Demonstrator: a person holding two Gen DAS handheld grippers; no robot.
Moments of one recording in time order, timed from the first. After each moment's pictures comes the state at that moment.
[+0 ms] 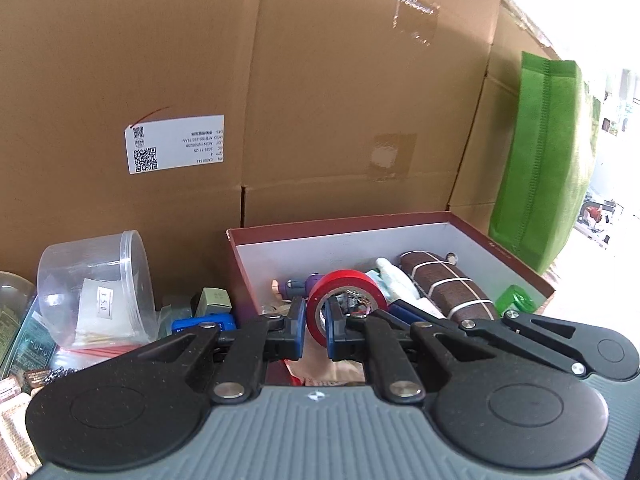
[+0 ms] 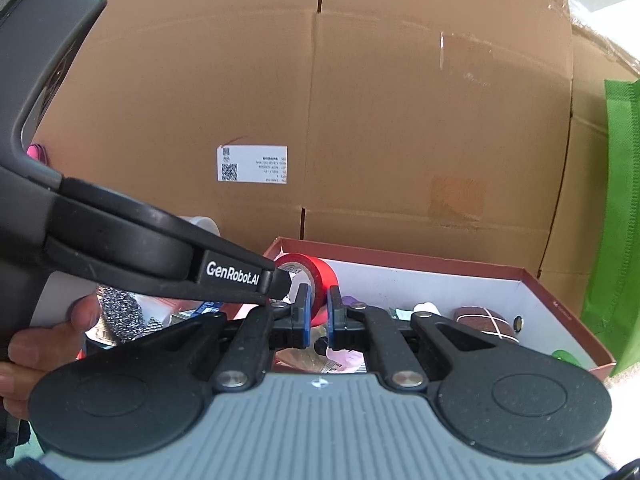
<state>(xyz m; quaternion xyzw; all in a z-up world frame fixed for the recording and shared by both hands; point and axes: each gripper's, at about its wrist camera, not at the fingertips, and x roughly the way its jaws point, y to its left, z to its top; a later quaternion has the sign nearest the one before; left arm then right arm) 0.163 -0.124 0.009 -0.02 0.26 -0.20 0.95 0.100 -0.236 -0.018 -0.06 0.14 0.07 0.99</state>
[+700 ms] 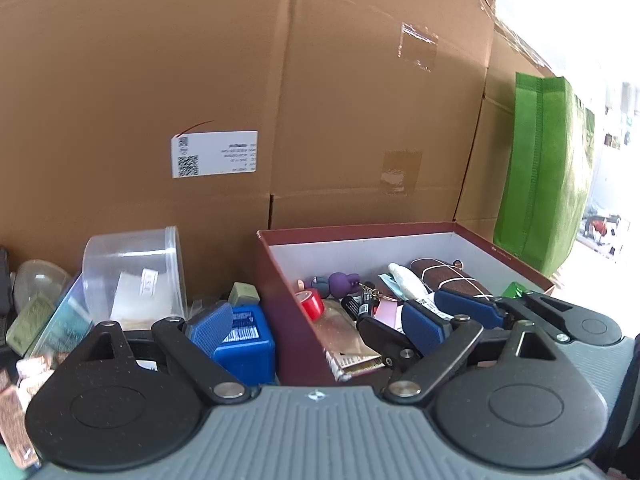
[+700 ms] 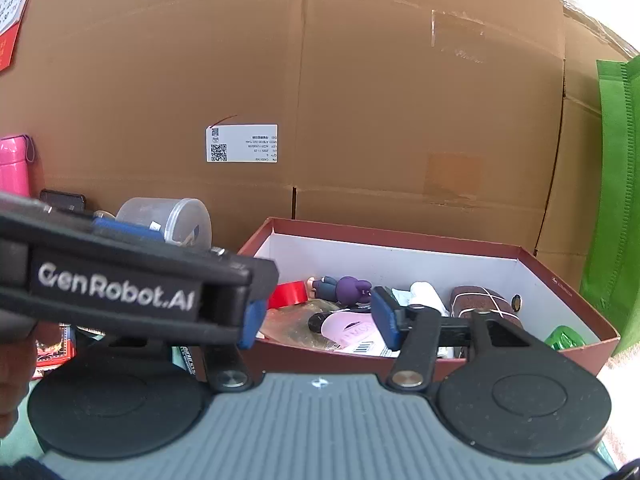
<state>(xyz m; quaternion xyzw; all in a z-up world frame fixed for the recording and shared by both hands) 0.121 -0.097 0.002 -0.03 0.21 -0.18 0.96 0.090 -0.231 -0.029 -0.05 0.15 0.05 0.99</state>
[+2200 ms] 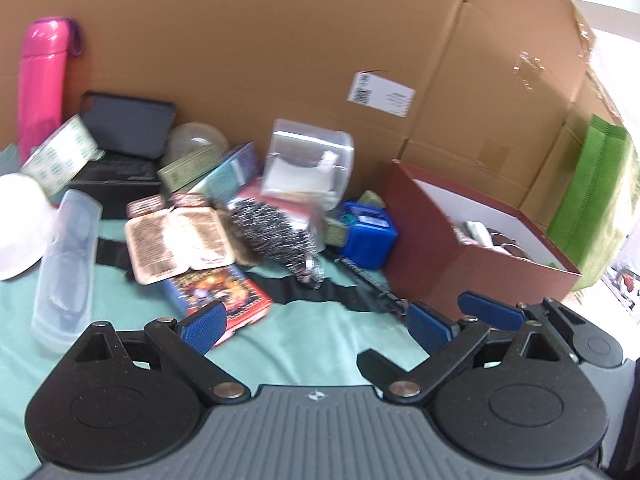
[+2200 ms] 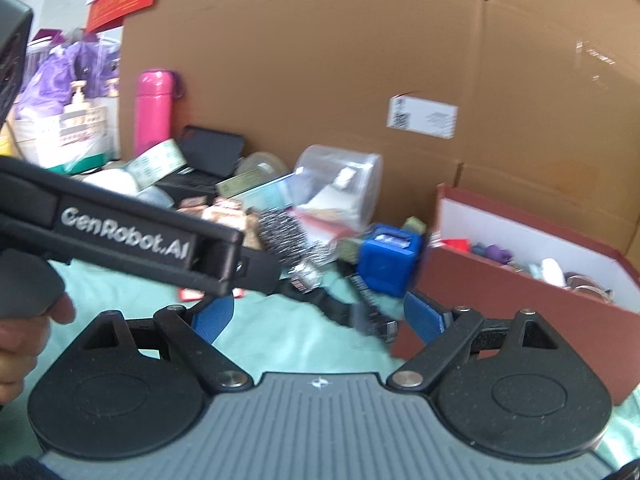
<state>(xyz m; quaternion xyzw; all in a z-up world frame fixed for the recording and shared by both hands) 0.037 0.015 -0.036 -0.14 0.28 -0.07 0.95 0.024 -0.141 -0.047 -0.11 0.20 0.21 0.95</state>
